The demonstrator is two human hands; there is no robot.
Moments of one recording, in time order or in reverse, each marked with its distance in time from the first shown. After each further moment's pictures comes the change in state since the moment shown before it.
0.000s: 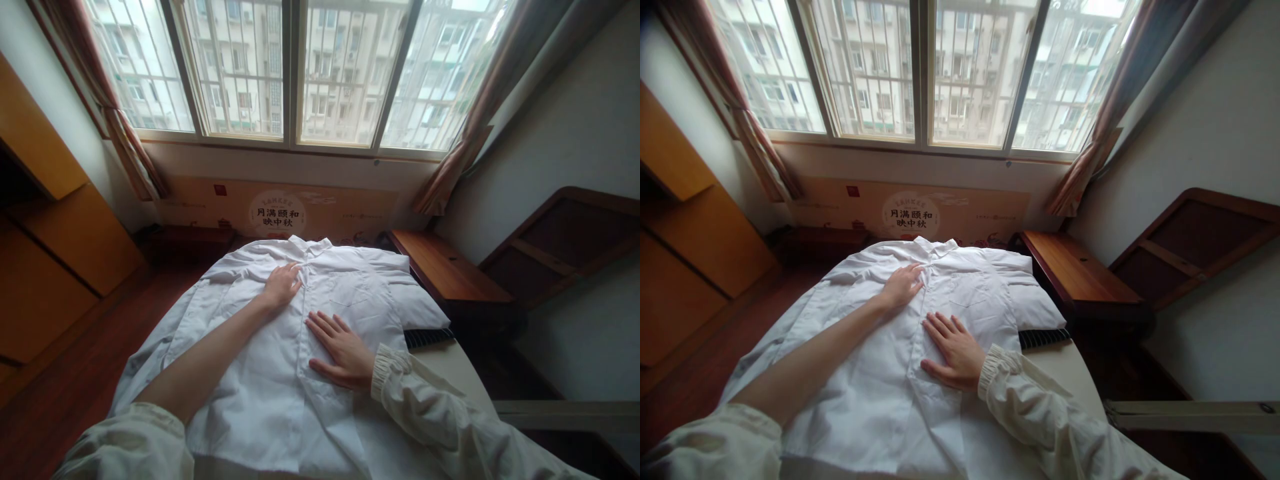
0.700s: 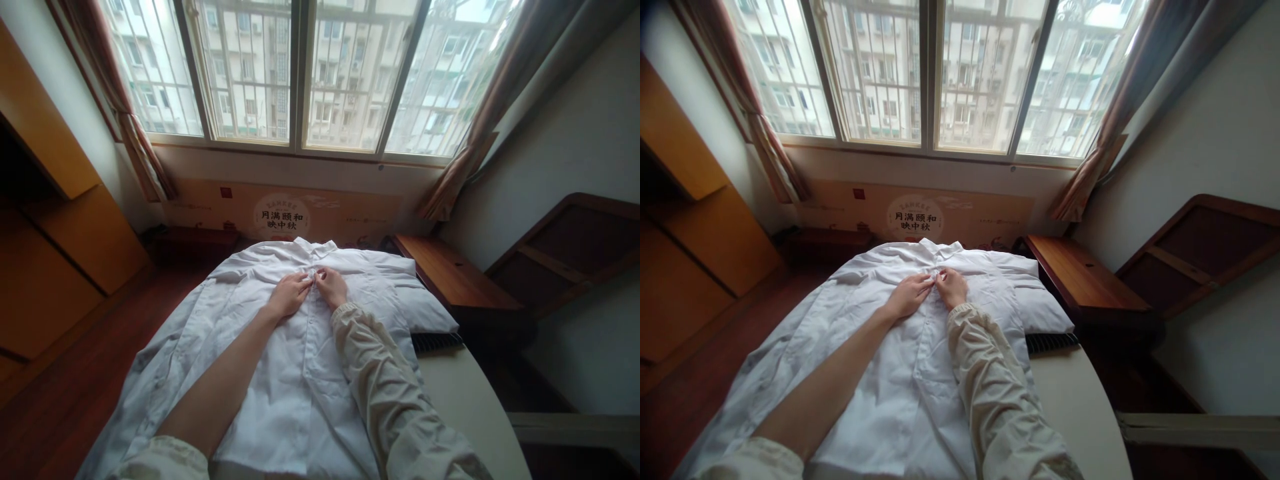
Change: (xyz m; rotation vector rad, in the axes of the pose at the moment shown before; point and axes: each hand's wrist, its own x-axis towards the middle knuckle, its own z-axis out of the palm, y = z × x) left_hand -0.022 0.006 0.011 -0.085 0.036 0.114; right_hand 0.163 0.076 -0.003 0.021 0.437 0.705
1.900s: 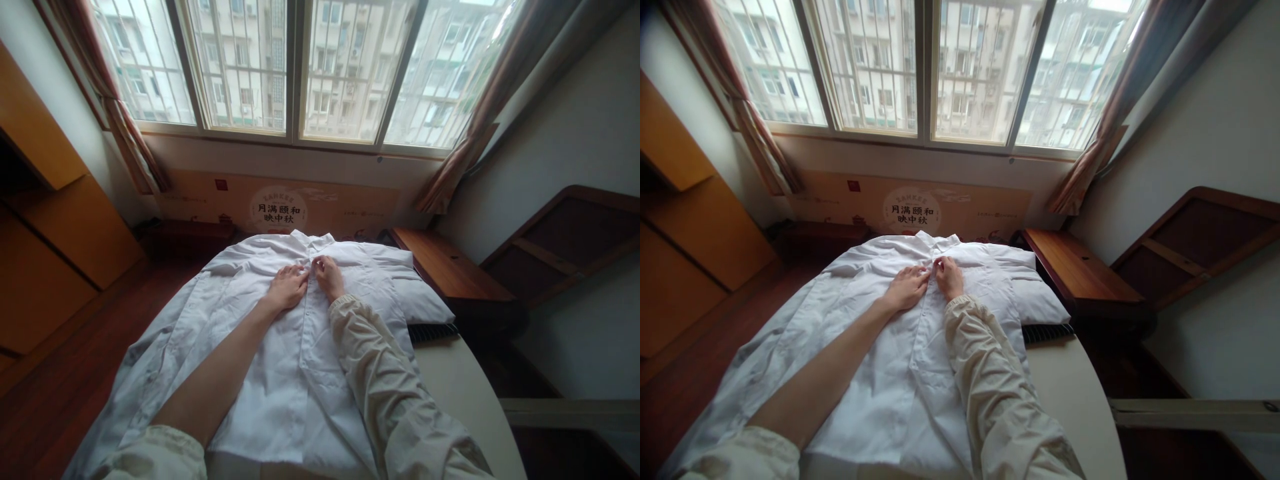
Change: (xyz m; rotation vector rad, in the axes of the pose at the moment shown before) left_hand -0.001 0.014 -0.004 0.131 -0.042 -0.061; right_hand 0.013 0.021 0.020 0.229 0.148 -0.210
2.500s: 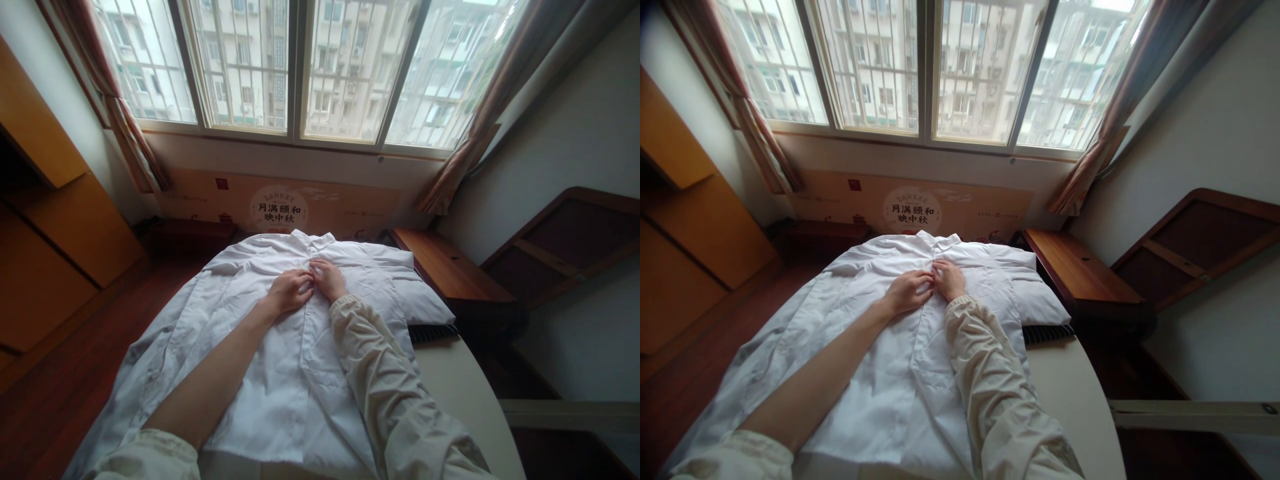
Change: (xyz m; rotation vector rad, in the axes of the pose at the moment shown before) left_hand -0.011 0.003 -0.011 -0.239 0.110 0.209; right_hand -0.002 0.005 -0.001 -0.119 -0.152 -0.099
